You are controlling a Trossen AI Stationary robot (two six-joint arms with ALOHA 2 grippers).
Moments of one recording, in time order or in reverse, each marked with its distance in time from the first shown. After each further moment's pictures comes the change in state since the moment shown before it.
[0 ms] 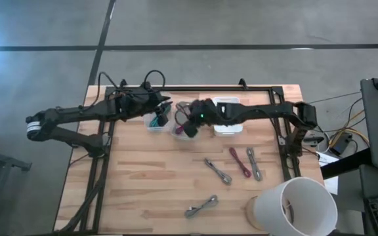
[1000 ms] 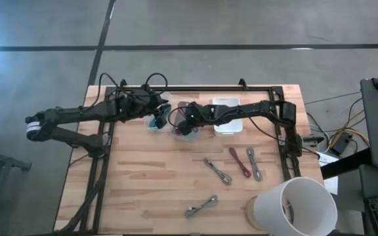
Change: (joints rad) left arm -0.001 -0.003 -0.017 -0.067 -0.001 -0.023; right arm -0.079 0.237 0.002 0.067 -0.059 0.195
